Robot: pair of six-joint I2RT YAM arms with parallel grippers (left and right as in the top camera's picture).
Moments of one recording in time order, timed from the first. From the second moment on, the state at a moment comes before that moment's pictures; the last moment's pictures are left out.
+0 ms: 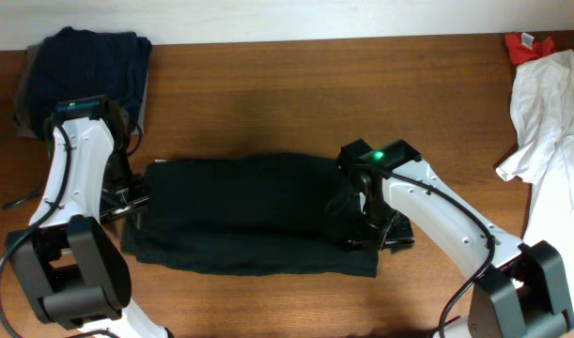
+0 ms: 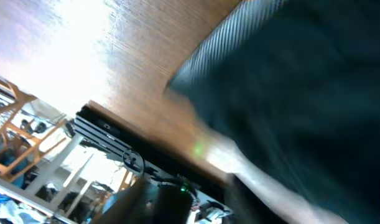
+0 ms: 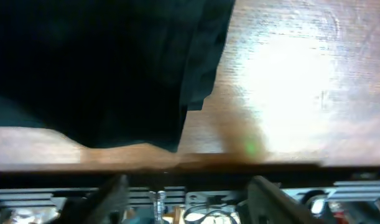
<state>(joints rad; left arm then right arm) 0.15 1.87 1.54 -1.66 -0.18 -0.45 0.46 1.65 1.21 -1.42 -0.08 0.41</state>
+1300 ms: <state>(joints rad) -0.08 1.87 1.15 -1.14 -0.05 -0.43 0.47 1.72 0.89 -0.85 -0.28 0.43</state>
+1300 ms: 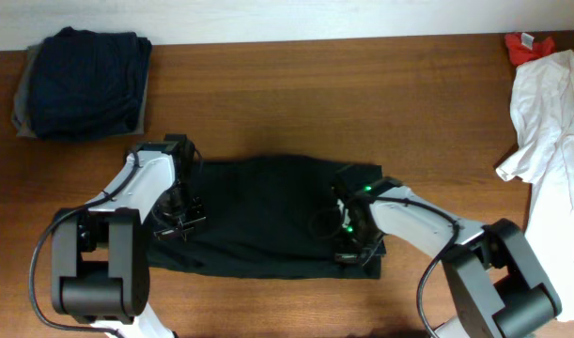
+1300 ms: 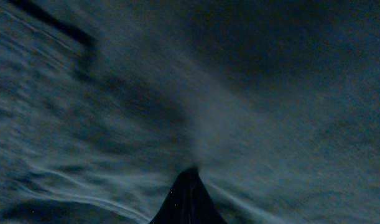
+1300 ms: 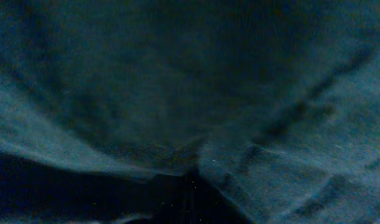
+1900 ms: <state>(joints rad) -0.10 1.64 1.14 -1.16 -0.04 -0.43 0.07 1.67 1.10 -1.28 -0.19 0.35</state>
